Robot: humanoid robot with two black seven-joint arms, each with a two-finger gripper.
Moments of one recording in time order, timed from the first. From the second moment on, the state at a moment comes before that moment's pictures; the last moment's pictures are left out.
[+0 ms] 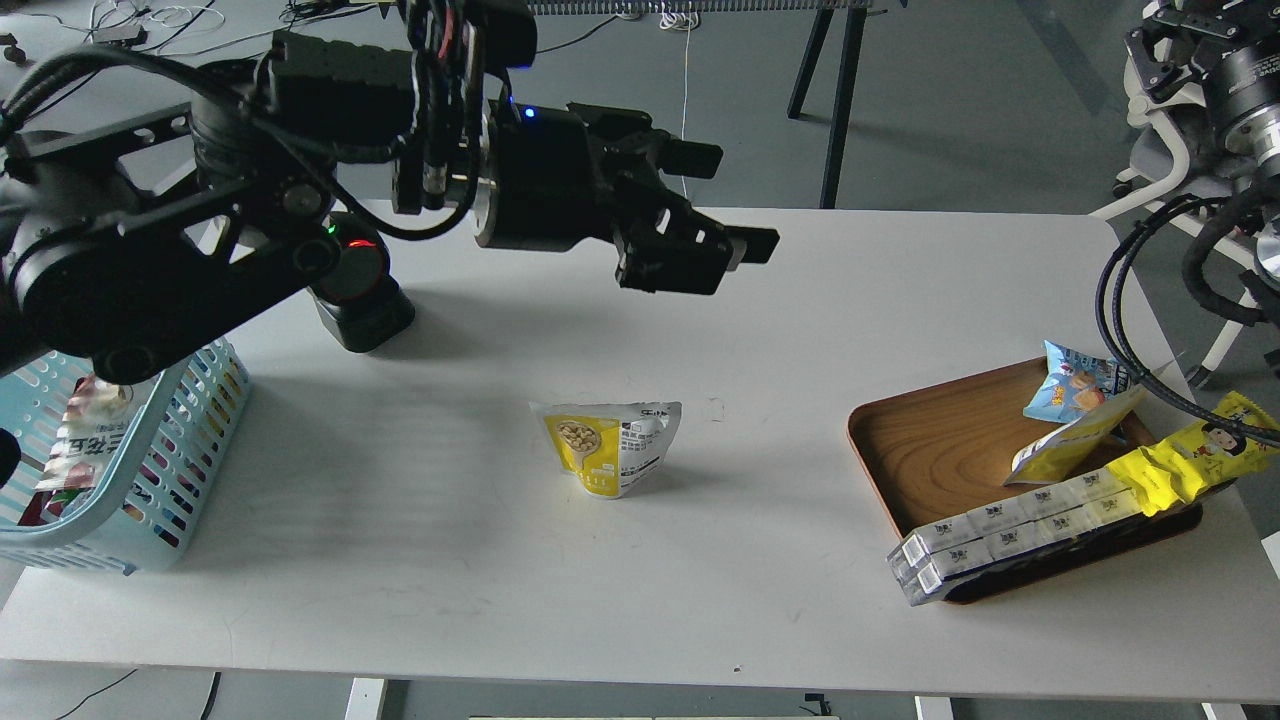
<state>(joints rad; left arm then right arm) -1.20 0.50 -0.44 -1.54 1.93 -0.49 -0.35 0.89 -0.54 0.80 0.64 0.31 0.42 0.34</state>
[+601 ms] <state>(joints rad) -1.18 0.57 -0.13 -1.58 2.18 -0.49 -0.44 0.82 -0.55 0.82 0.66 0.31 0.49 0.35</state>
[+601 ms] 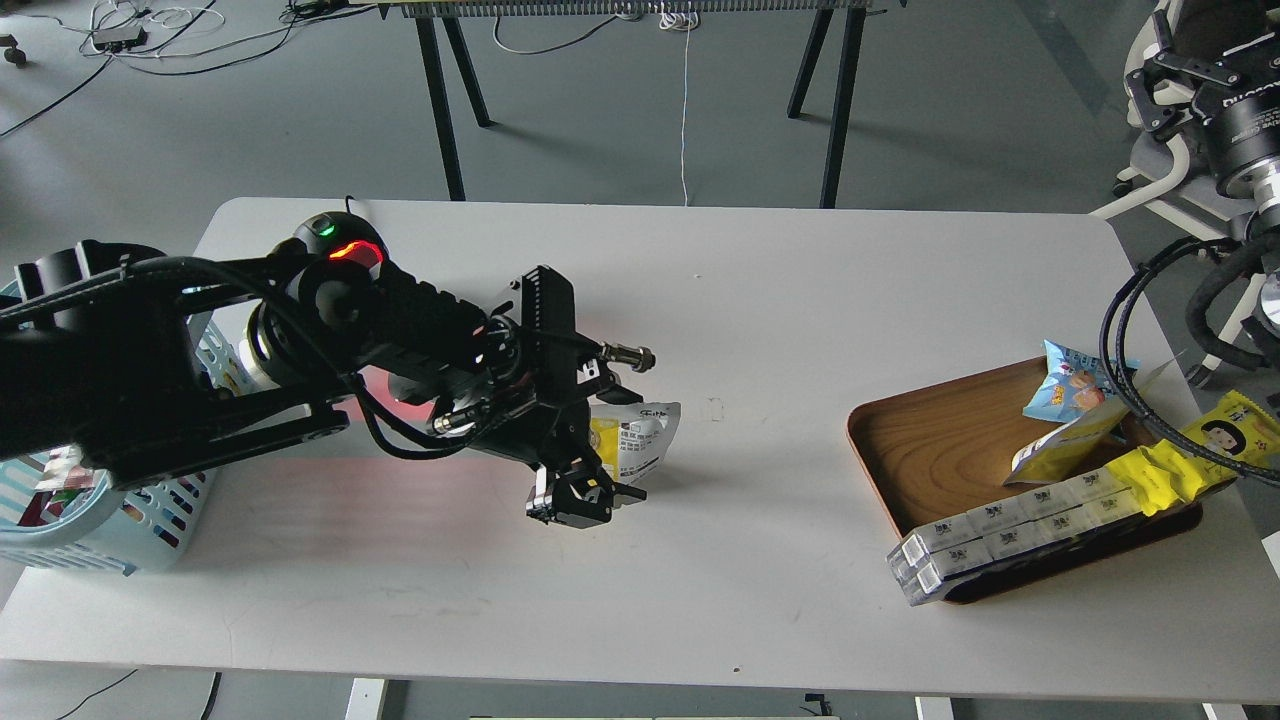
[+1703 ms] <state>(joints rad) -1.18 0.61 -0.15 -1.52 2.18 -0.45 -0.44 0.83 -0.54 0.82 0.66 0.31 0.49 0.35</state>
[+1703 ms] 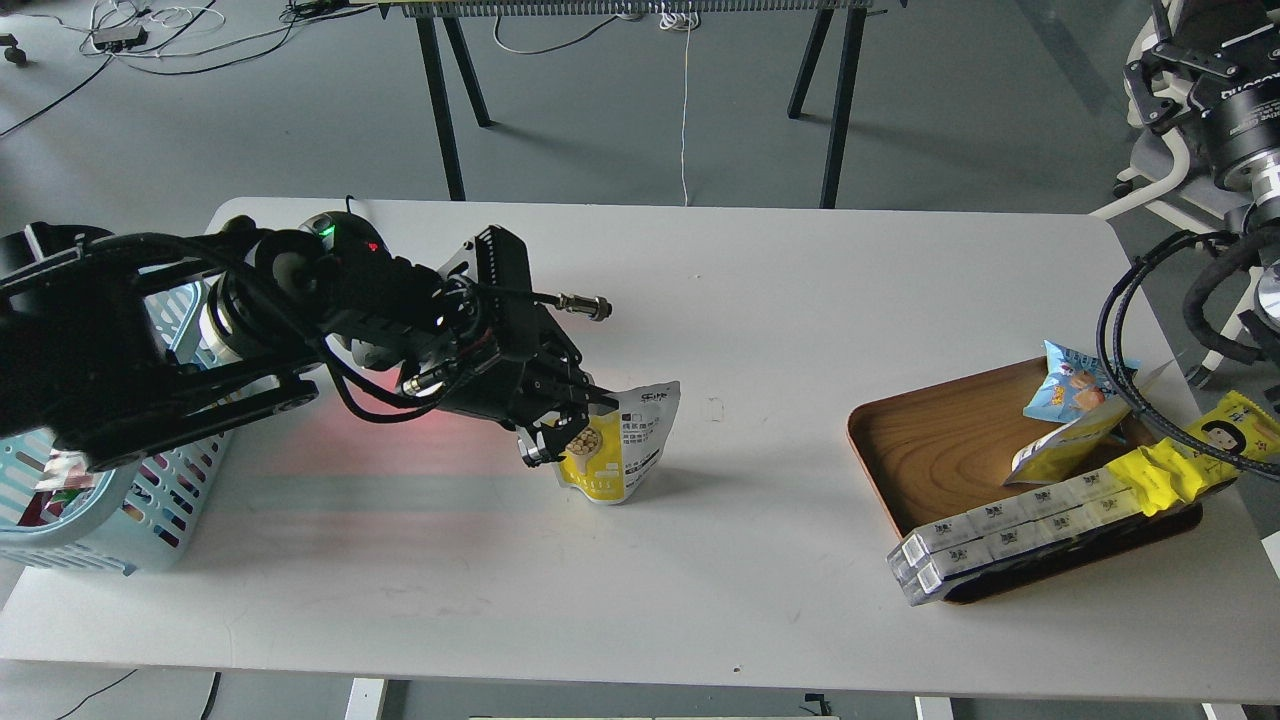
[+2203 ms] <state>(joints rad) -1.18 0.76 -0.35 -1.54 2.18 -0.45 -0.49 0.84 -0.54 0.82 0.65 0.31 0.49 0.35</state>
